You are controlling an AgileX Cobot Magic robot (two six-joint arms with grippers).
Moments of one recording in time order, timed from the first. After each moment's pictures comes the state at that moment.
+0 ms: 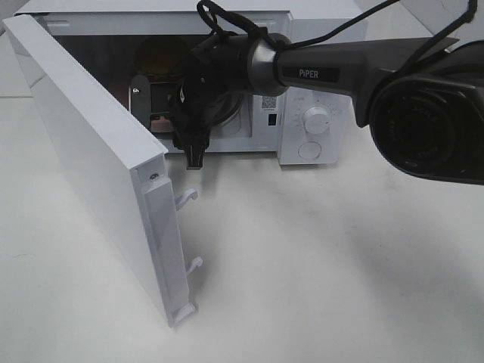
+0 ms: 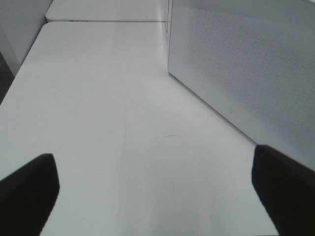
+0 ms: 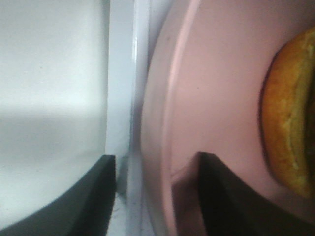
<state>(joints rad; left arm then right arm) 0.01 0.00 -0.52 -0.05 1.08 0.00 0.68 2.49 -2.07 -0.25 0.51 -0.87</state>
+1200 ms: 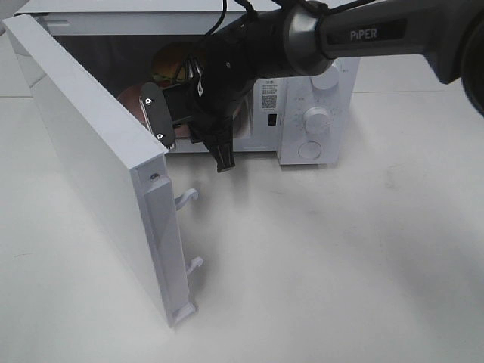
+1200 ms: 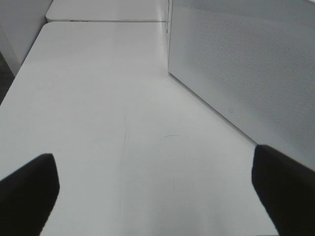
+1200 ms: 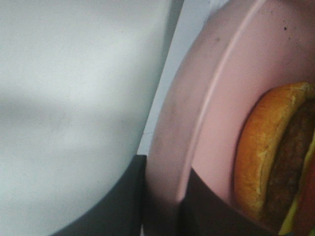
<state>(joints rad) 0.01 0.00 -0.52 -0.05 1.08 0.00 0.68 2.26 -1.73 -0.21 0.43 -1.16</state>
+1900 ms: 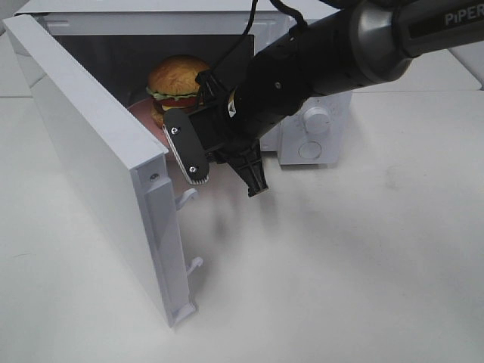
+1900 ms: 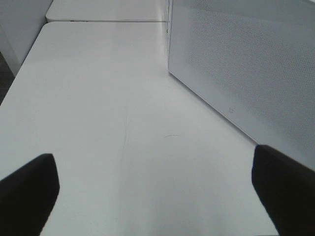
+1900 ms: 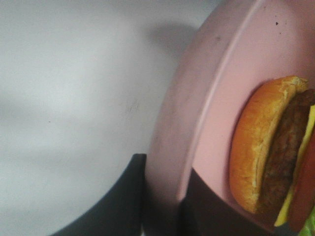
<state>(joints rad) 0.01 0.00 -0.52 -0.05 1.08 0.00 0.68 2.03 -1.34 -0.20 0.24 -1.26</state>
